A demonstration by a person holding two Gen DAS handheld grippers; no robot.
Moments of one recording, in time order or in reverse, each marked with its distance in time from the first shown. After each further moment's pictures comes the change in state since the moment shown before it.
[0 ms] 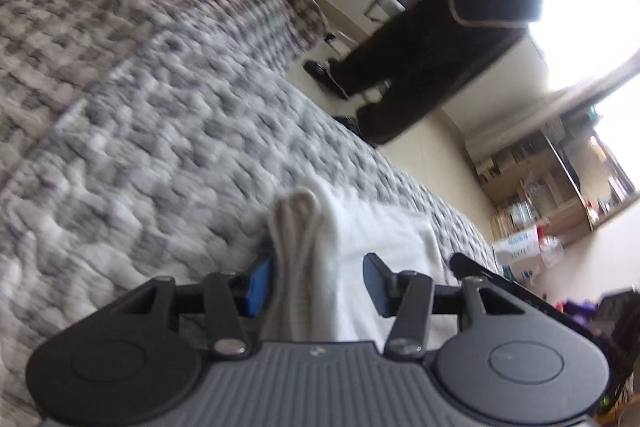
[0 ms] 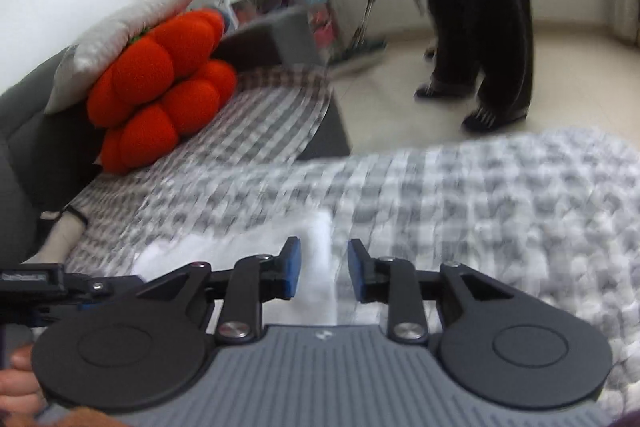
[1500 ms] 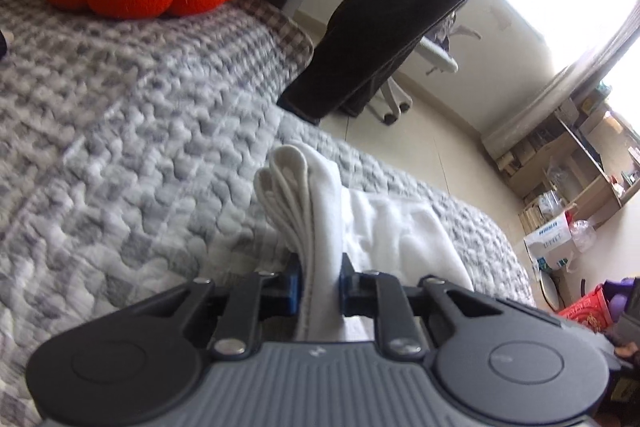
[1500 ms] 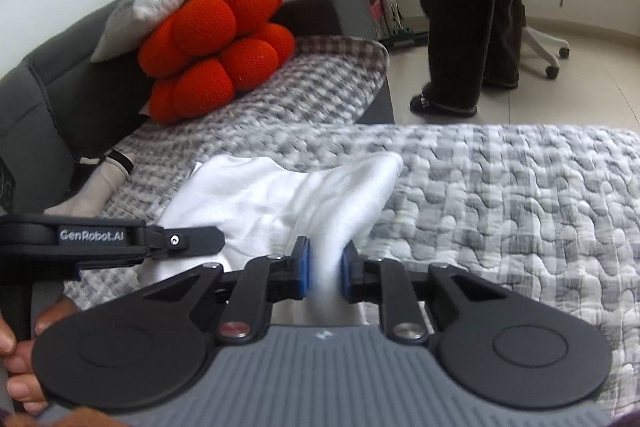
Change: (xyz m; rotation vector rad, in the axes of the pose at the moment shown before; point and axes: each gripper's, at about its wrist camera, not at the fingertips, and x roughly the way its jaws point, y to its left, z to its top) left arm -0.021 -0.035 -0.016 0.089 -0.120 0.104; right arm -0.024 0.054 -0.026 -0.125 0.002 0.046
